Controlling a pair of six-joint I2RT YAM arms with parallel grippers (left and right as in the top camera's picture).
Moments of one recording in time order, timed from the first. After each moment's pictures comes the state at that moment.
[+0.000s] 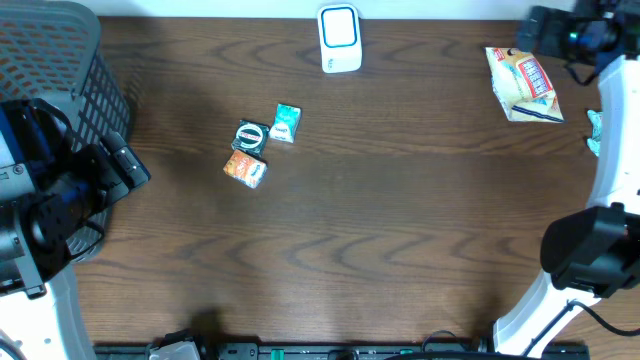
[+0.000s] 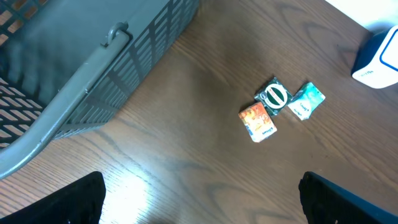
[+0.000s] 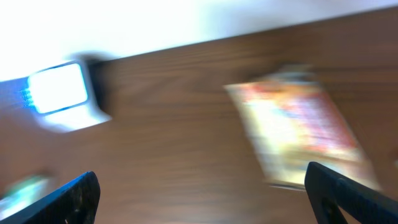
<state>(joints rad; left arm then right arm) 0.27 1.20 1.74 -1.50 0.01 -0.30 -0.19 1.99 2.11 -0.98 -0.30 0.05</state>
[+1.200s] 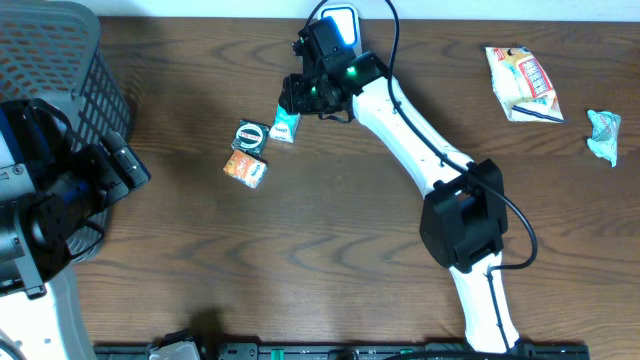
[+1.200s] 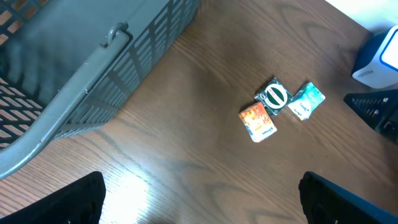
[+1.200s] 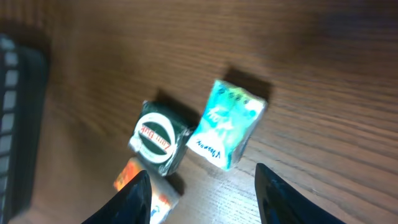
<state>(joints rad) 0.27 1.20 1.74 -1.50 0.01 -0.30 0.56 2.30 2.11 -0.80 -0.24 0.49</state>
